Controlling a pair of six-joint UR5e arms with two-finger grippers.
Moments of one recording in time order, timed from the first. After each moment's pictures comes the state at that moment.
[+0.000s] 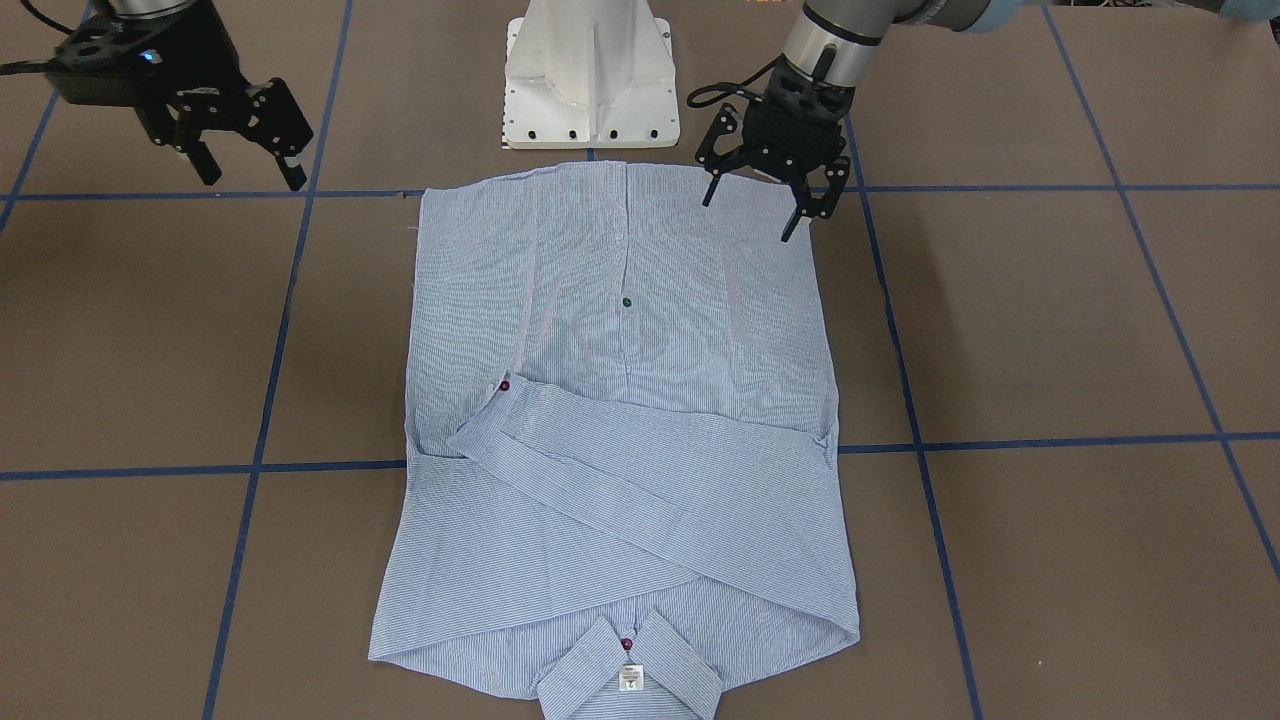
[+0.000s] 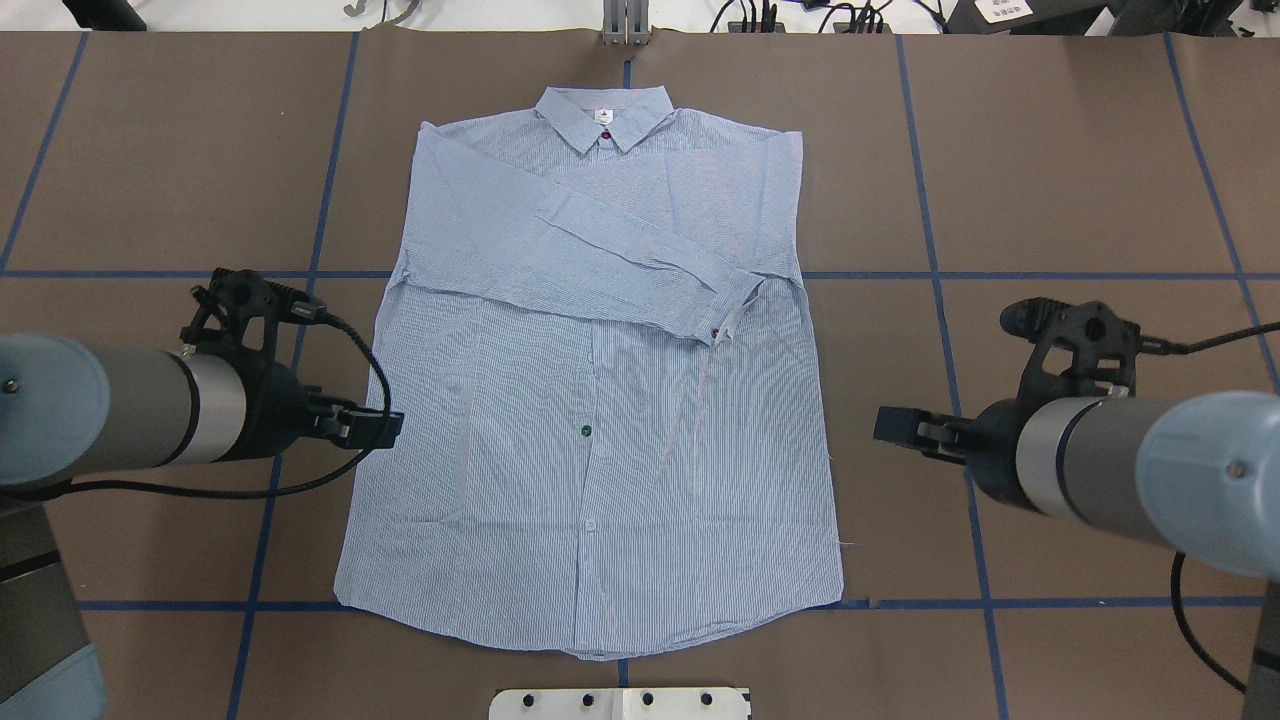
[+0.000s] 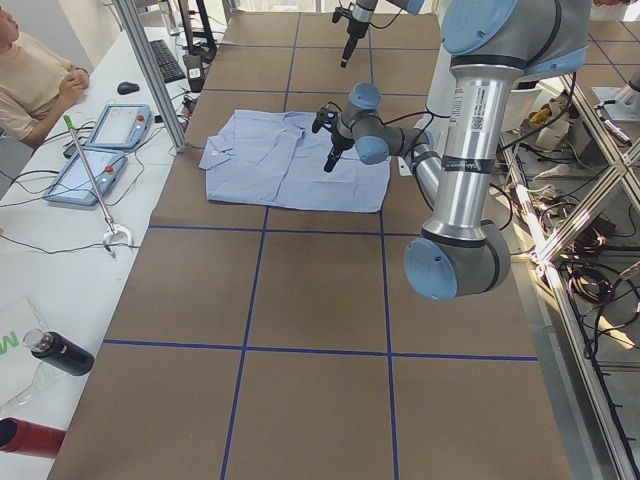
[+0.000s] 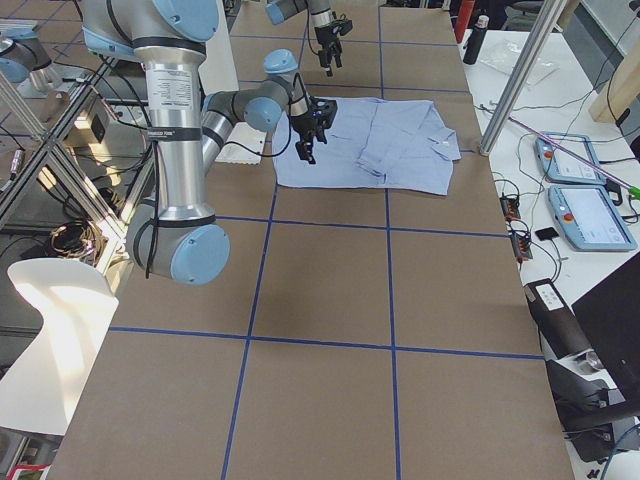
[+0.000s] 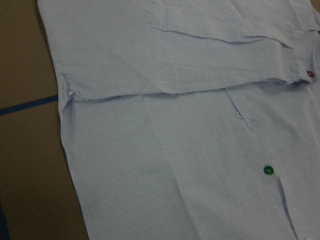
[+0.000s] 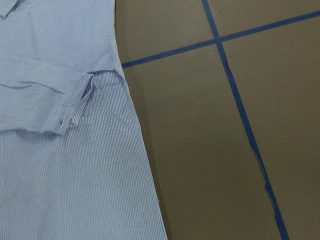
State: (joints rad) left arm -0.50 -1.65 -2.16 -1.97 -1.71 -1.01; right arm 0.36 -1.52 2.41 -1.60 1.52 1.58
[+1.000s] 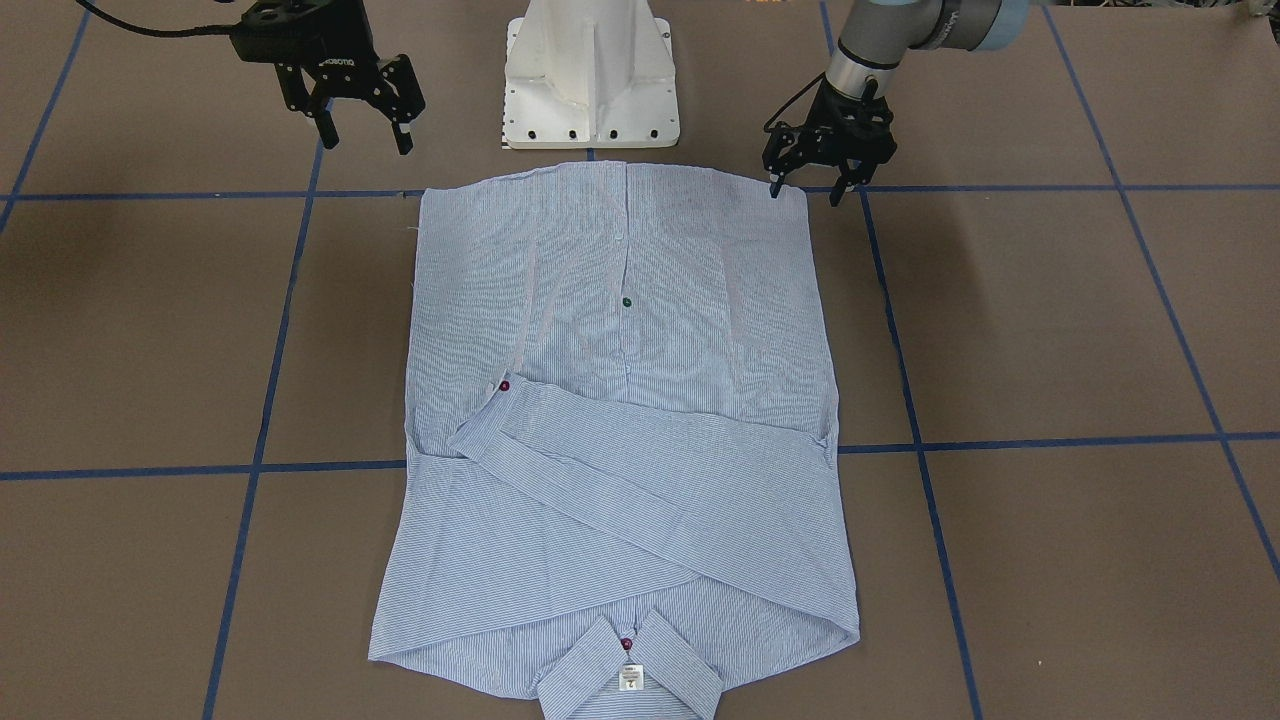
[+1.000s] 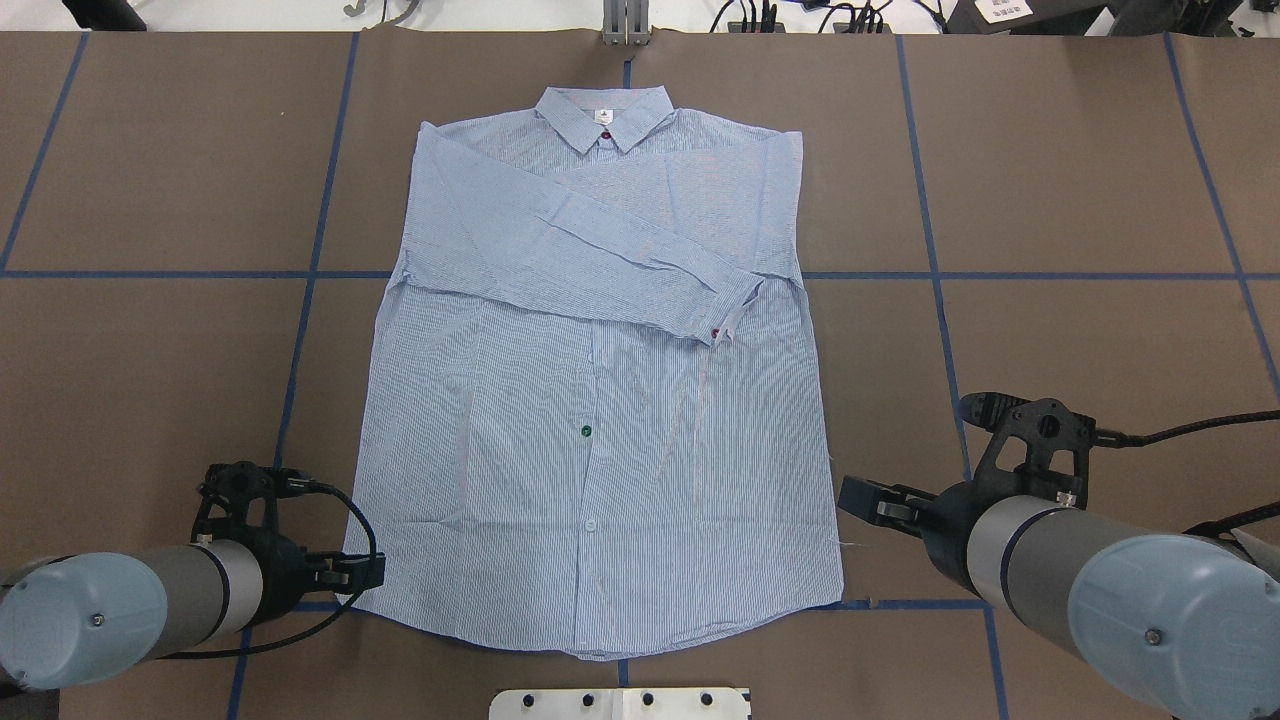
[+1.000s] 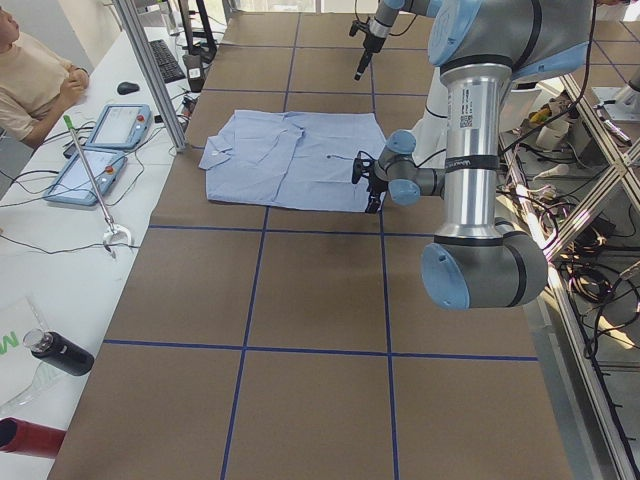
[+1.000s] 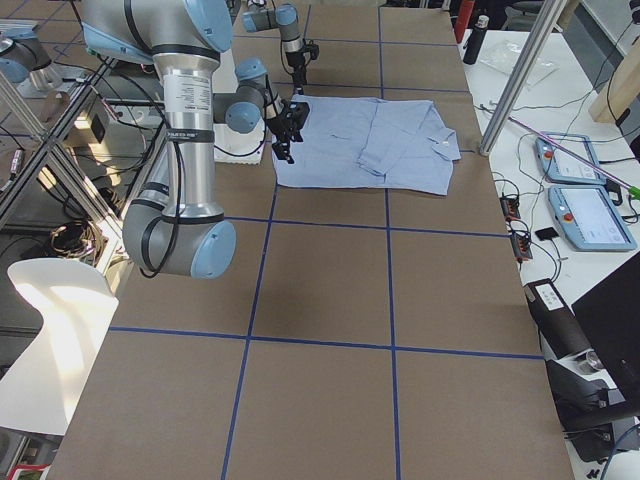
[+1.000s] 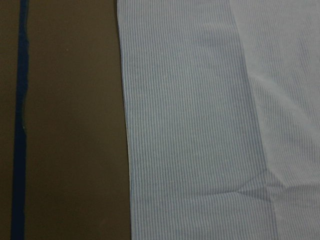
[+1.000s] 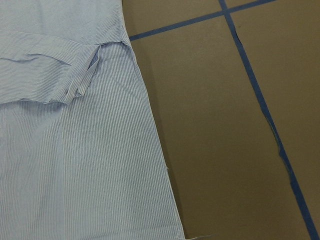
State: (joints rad) left arm -0.19 -1.51 -2.07 -2.10 -1.51 -1.37; right arm 0.20 -1.53 2.42 -1.60 1.36 1.68
